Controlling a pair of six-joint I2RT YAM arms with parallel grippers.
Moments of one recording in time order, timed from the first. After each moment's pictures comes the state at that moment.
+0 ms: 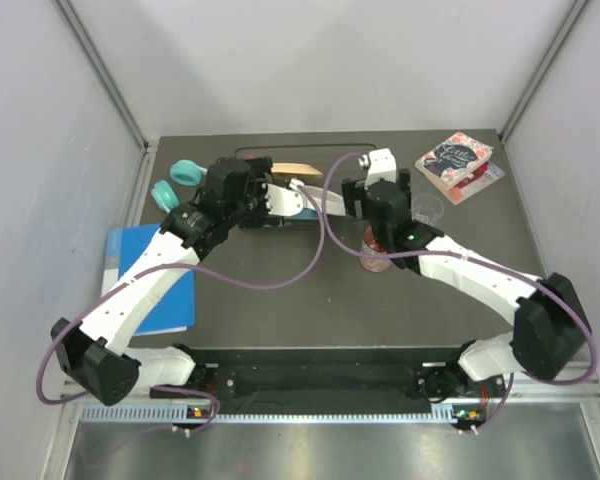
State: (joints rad) left arm -0.56 1.26 1.29 -0.54 -0.10 1.09; right arm 0.70 1.34 0.95 0.08 0.62 0.07
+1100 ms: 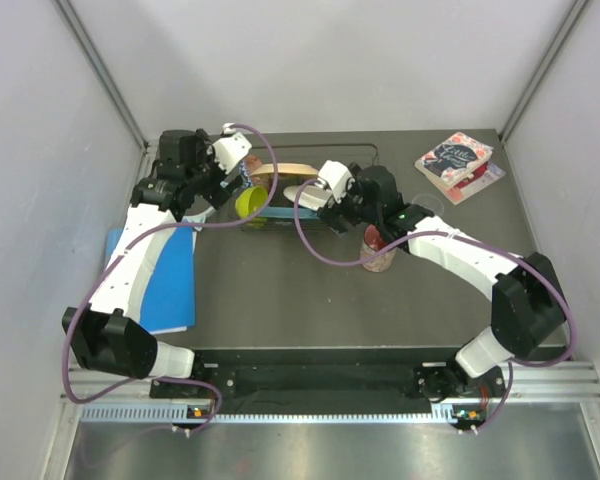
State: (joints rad) left arm -0.18 1.38 1.41 -0.59 0.09 0.73; right arm 0.63 1.54 1.13 -0.07 -0.05 -0.45
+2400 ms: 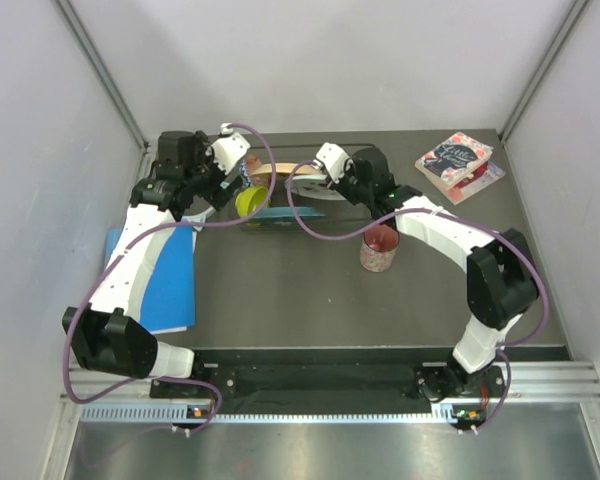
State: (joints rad) left arm -0.16 1.39 1.40 -0.59 0.14 0.68; right arm 0.57 1.72 1.31 -0.07 0.02 -0.52
